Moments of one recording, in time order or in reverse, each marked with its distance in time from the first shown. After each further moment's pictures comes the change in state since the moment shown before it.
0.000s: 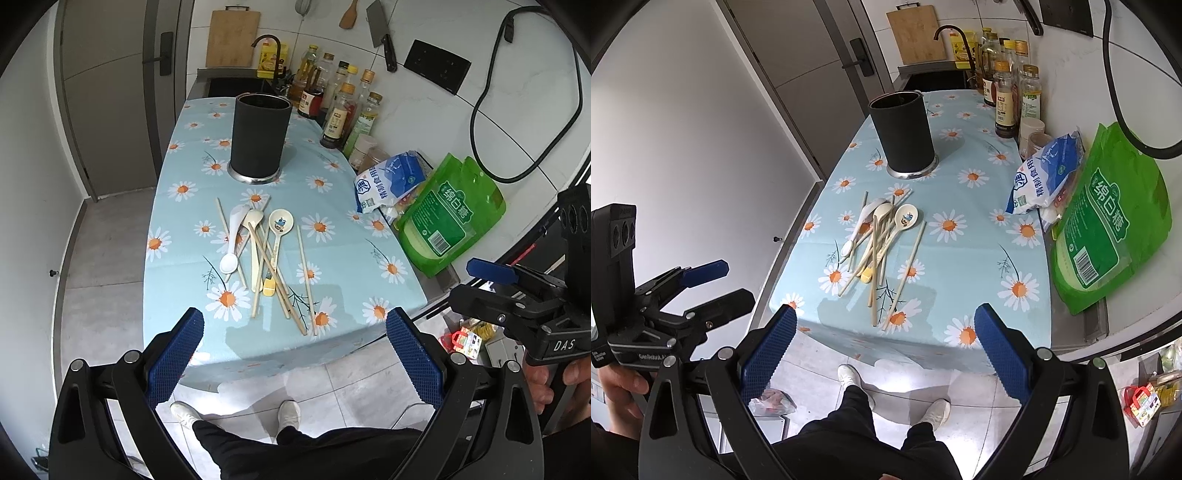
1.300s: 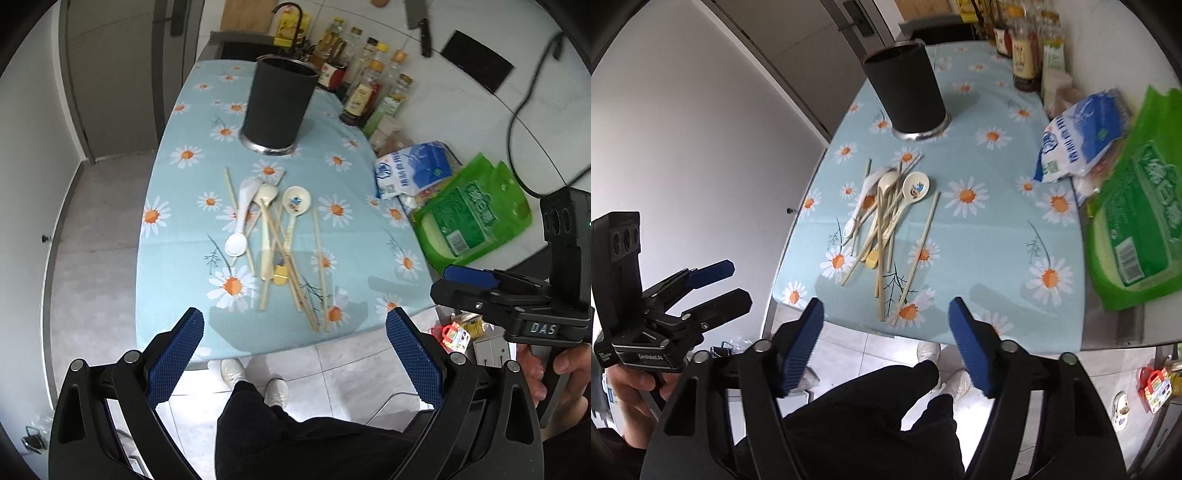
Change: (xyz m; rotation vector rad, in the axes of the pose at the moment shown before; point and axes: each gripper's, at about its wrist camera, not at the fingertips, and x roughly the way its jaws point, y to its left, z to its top) left arm 0.043 0.035 0.017 -0.104 0.128 -0.018; right arm 0.067 -0.016 0.025 0.054 0.197 0.071
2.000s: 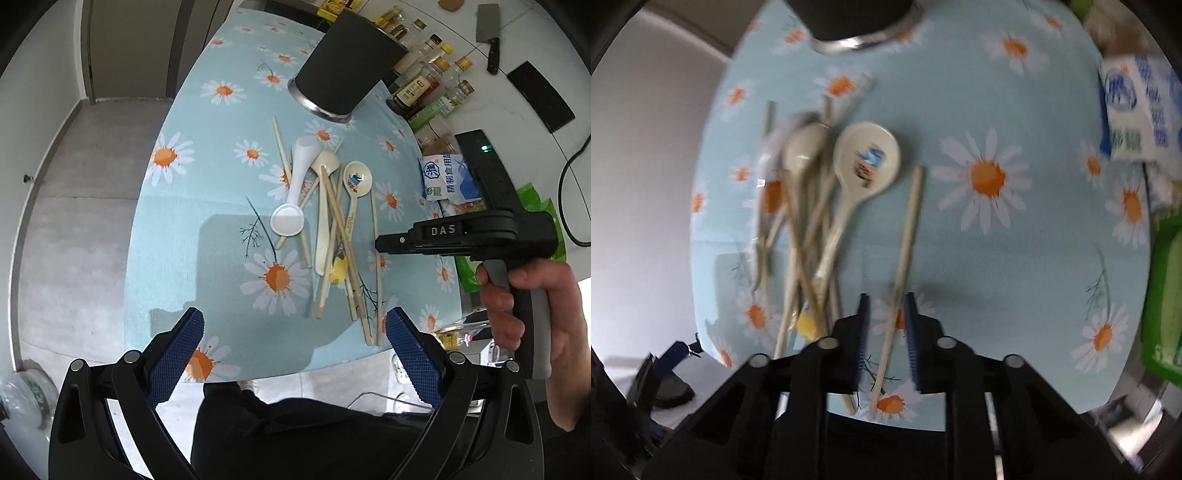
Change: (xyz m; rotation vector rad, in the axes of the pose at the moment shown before) left arm 0.074 0.085 -0.003 -0.176 0.093 -0.110; right arm 0.181 -0.035 0.086 0.186 0.400 -0.181
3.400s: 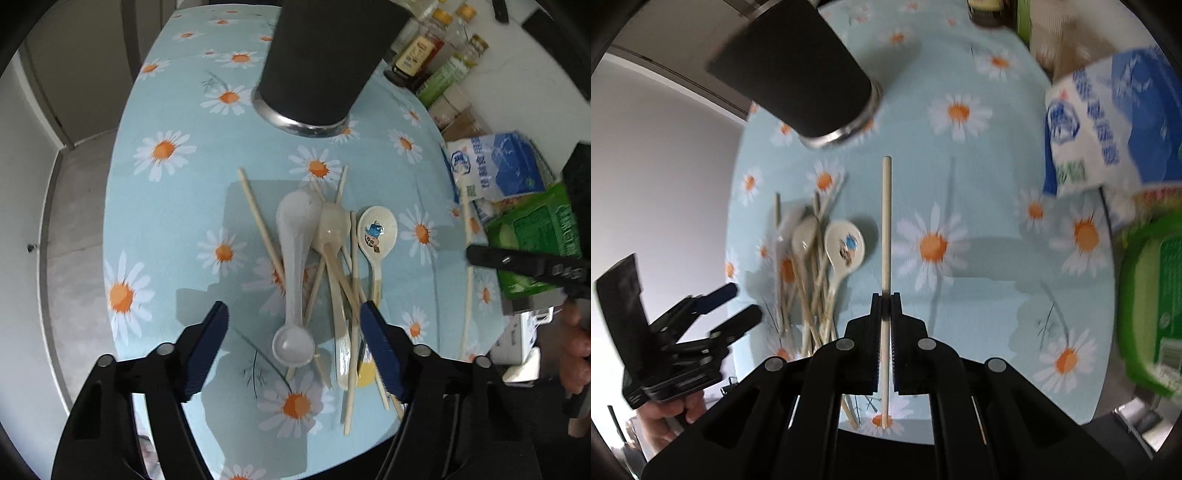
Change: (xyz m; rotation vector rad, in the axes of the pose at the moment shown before) left arm 0.072 -0.032 0.111 0.244 0.125 0.140; right arm -0.060 -0.052 0.010 0.077 -0.220 0.143
